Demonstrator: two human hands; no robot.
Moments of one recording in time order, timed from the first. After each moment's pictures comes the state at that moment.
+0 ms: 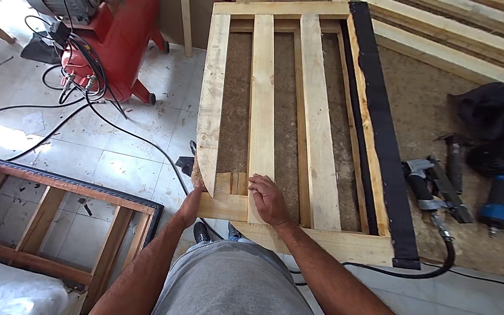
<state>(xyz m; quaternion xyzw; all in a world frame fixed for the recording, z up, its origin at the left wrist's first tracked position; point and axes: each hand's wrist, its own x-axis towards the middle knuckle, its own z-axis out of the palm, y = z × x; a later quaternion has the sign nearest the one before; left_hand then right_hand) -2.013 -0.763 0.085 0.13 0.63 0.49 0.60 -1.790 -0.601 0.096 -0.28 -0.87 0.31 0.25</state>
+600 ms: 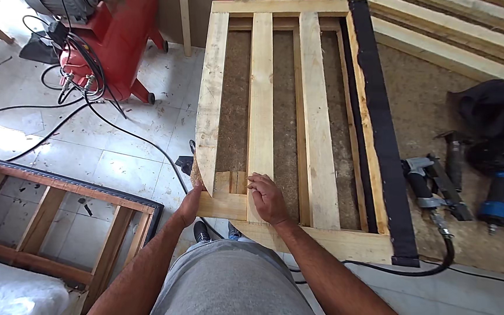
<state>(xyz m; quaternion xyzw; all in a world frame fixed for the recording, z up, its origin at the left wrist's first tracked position) -2.013 -0.763 0.085 0.14 0.64 0.47 0.59 -1.790 -0.601 0.096 -0.28 -0.87 0.31 0.25</state>
